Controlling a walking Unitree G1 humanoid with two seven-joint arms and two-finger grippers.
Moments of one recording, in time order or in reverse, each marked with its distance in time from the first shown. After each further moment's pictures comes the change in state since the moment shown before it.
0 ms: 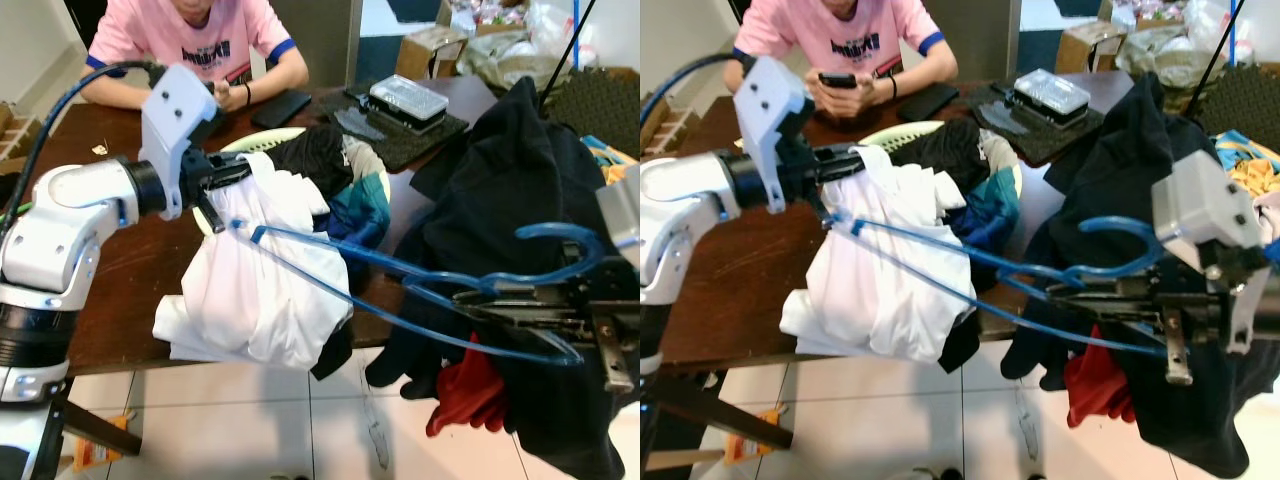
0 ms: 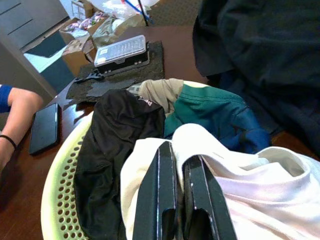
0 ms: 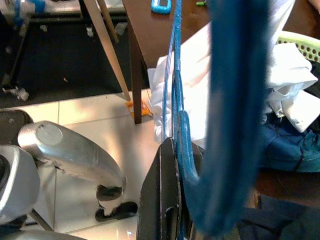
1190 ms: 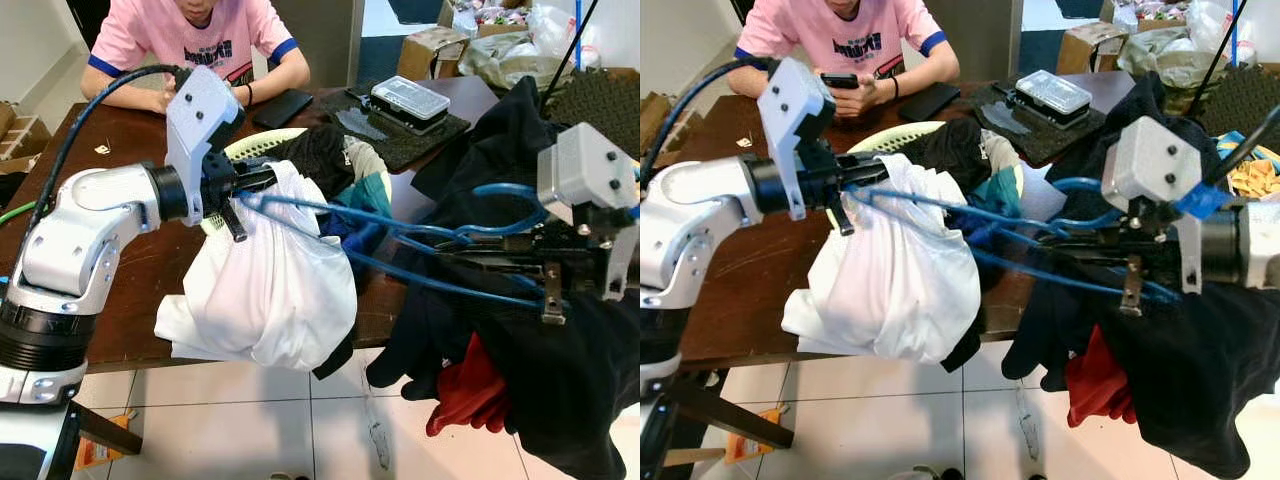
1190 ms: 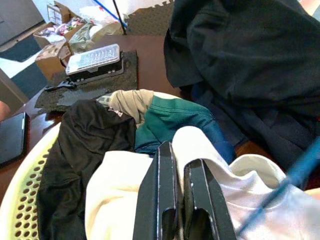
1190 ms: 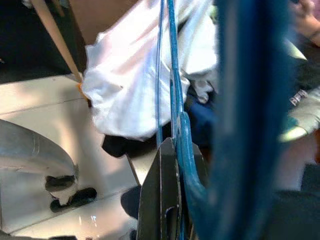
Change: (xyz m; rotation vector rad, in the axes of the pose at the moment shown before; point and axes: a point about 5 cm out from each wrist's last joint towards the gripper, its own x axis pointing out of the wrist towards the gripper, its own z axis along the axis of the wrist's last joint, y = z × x) left arm 0.007 -0.015 0.004 -0.061 -0.031 -0.080; right arm 0.000 -0.035 -0.003 -0.058 0.103 -0.202
